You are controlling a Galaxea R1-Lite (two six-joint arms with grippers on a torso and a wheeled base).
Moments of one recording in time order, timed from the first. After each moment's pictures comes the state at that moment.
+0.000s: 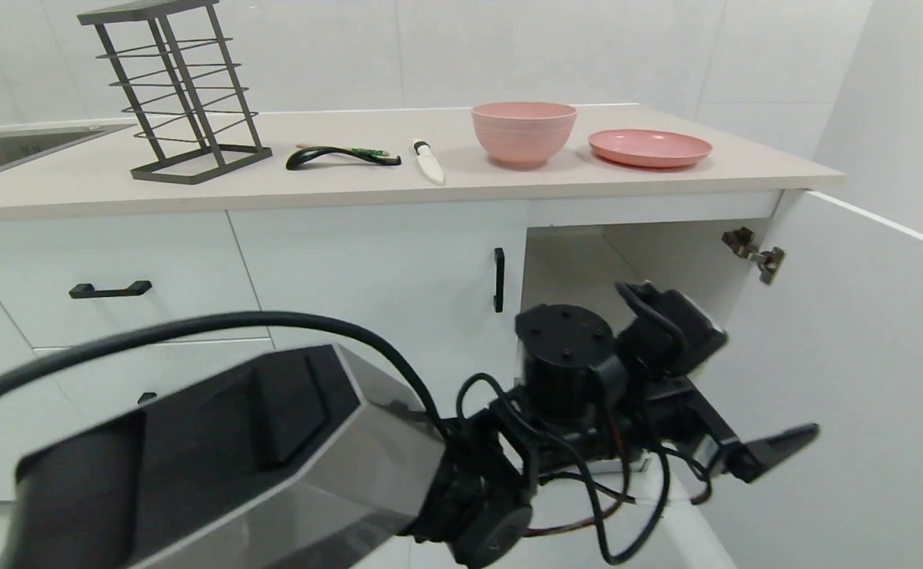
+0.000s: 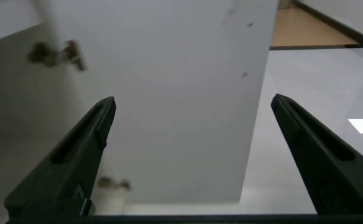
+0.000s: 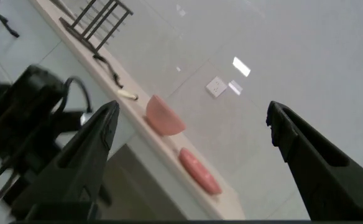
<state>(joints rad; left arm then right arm) -1.01 2.31 -1.32 -1.09 -0.36 0.07 -0.29 0.84 -0.25 -1.37 1.00 -0.20</state>
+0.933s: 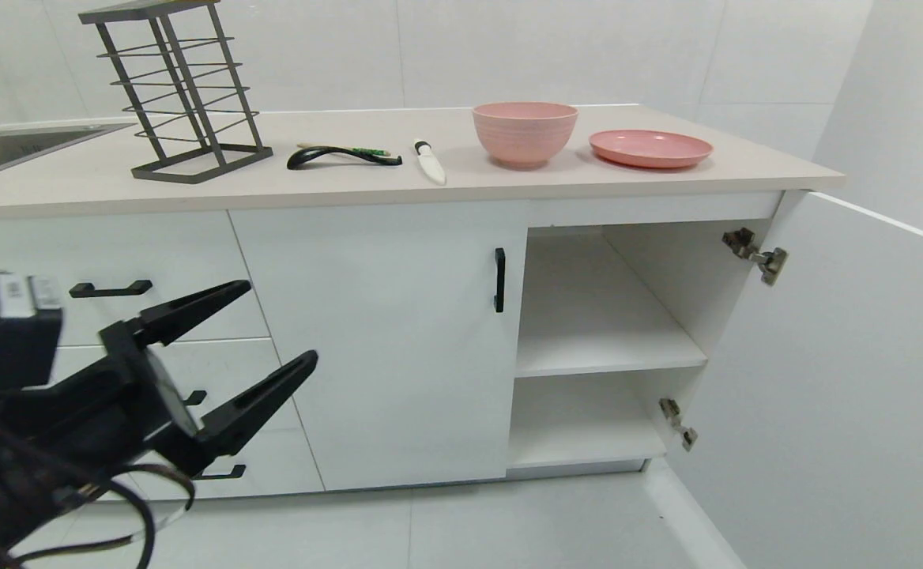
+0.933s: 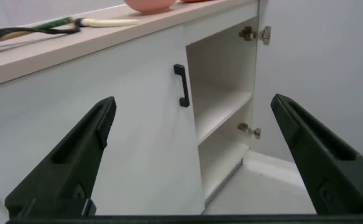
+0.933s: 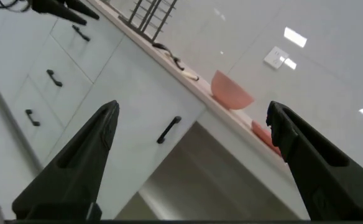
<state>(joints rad) -0.33 1.36 -0.13 -1.43 -0.44 0.08 -0.17 0.63 0.00 -1.16 1.00 -0.20</state>
